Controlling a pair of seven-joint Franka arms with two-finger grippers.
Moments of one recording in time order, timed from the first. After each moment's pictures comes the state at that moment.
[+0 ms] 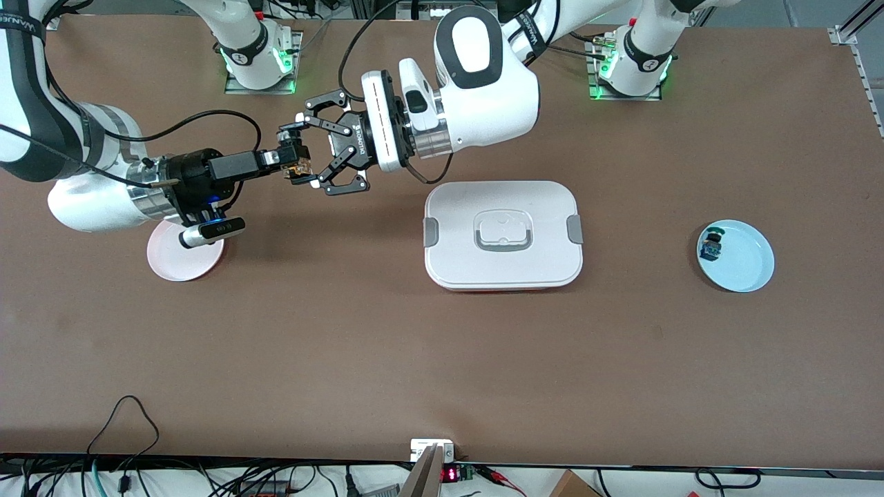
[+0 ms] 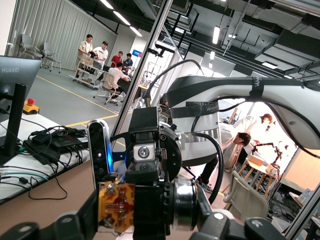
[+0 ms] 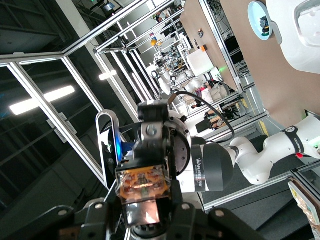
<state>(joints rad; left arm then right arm) -0.43 0.66 -0.65 -1.23 -1.53 2.82 1.52 0.12 0.26 -0.05 -1.86 1.65 1.39 -0.04</state>
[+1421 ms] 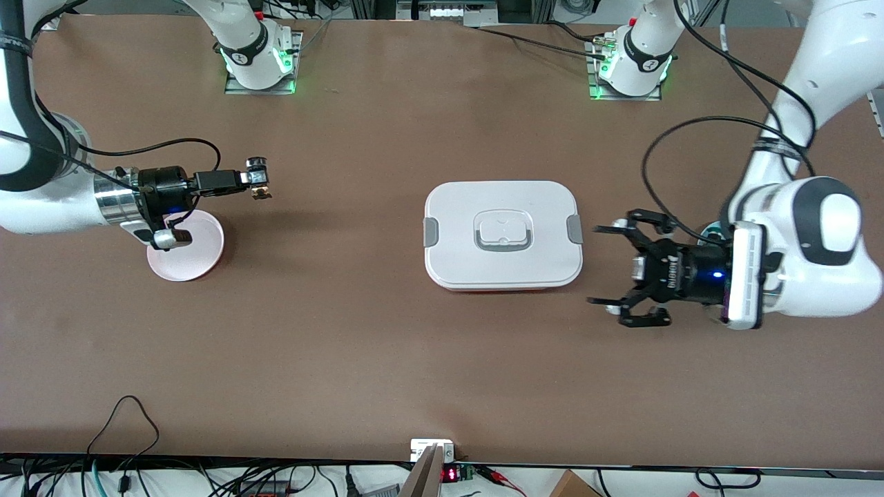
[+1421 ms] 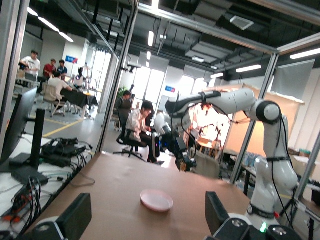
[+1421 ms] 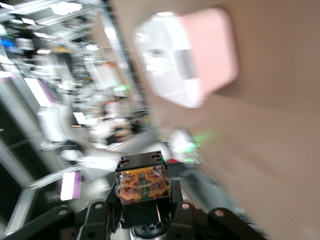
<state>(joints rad) 0.42 0.70 -0.63 -1.29 -1.15 1.68 1.60 -0.03 0.28 -0.06 -1.87 1.02 1.44 -0.30</state>
